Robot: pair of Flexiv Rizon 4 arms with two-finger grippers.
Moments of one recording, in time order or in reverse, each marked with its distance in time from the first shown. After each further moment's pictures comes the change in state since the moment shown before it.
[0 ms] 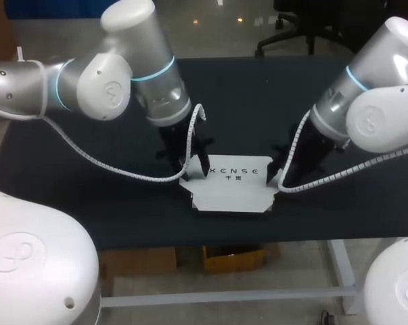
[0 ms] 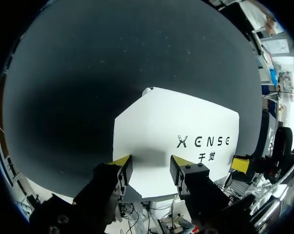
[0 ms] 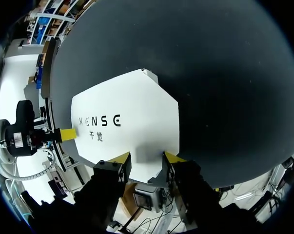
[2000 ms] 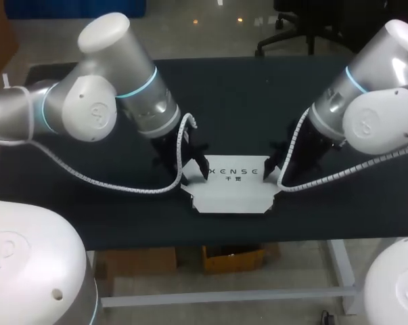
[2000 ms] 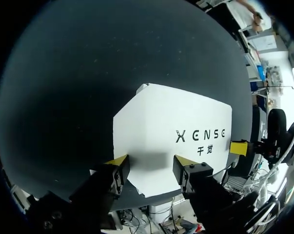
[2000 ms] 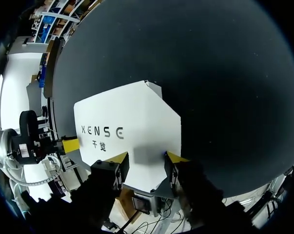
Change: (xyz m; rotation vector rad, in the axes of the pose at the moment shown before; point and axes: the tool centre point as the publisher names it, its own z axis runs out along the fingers) left arm -0.003 0.005 0.007 0.049 0.104 0.062; right arm 0.002 0.019 0.006 -0.031 0.019 -0.035
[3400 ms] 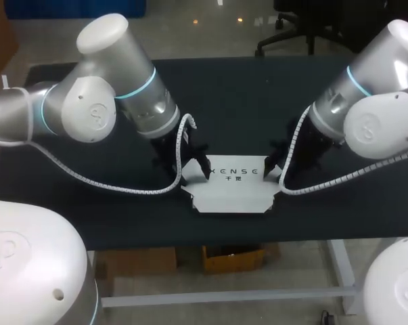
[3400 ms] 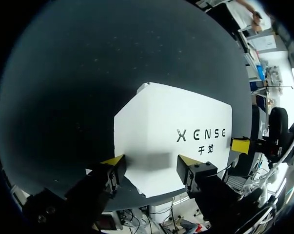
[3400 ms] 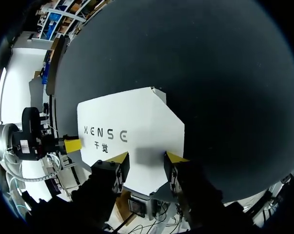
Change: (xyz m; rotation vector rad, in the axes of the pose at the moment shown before) left arm 0.000 0.000 0.000 0.003 0.005 0.006; right arm 0.002 0.005 -0.003 -0.038 0.006 -0.061
